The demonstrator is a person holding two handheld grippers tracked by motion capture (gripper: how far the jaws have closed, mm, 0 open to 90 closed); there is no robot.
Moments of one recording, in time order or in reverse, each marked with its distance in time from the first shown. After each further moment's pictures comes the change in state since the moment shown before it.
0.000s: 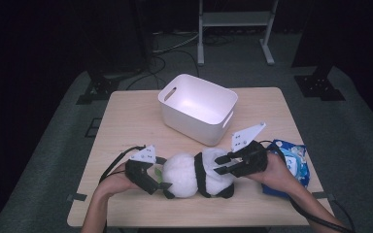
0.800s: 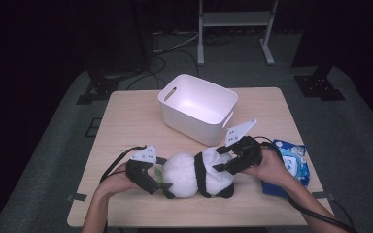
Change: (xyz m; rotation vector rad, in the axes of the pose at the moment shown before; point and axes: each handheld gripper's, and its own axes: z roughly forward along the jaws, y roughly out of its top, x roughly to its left) left arm 0.000 0.000 0.002 0.001 -0.009 -0.005; right arm -0.022 -0.002 0.018 0.071 -0.084 0.022
